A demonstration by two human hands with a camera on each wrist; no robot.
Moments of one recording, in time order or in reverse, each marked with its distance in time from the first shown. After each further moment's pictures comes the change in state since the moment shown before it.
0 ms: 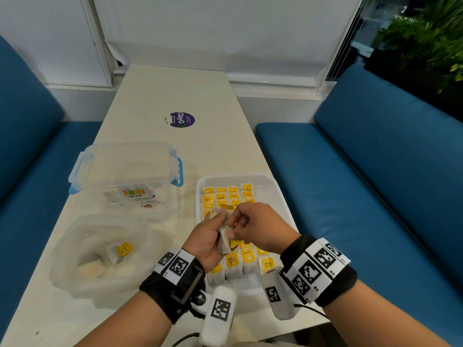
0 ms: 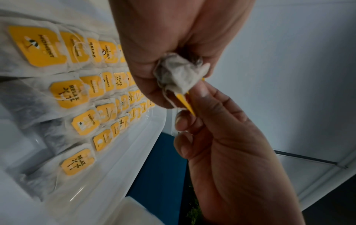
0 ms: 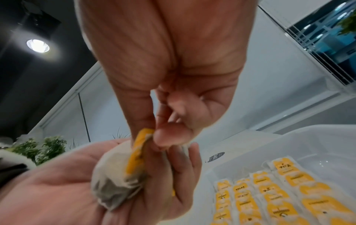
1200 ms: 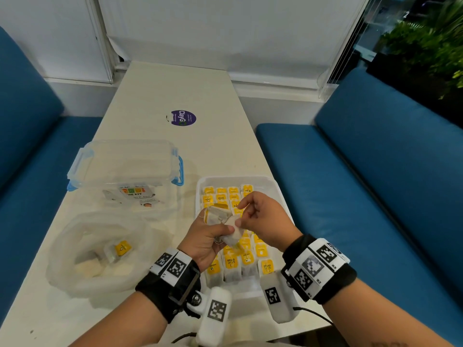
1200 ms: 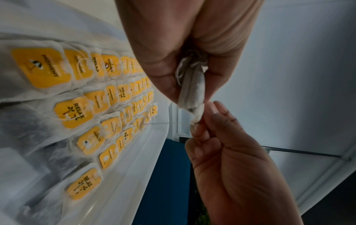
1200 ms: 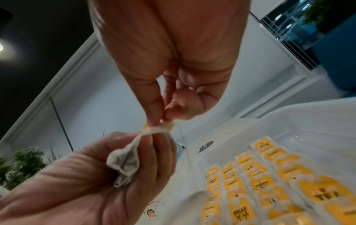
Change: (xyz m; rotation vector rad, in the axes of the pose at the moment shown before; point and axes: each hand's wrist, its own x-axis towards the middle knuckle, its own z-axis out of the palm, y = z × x) left_hand 0.010 0.001 -0.015 0.196 0.048 0.182; right_hand 0.014 0.019 -0.001 0.187 0.203 -0.009
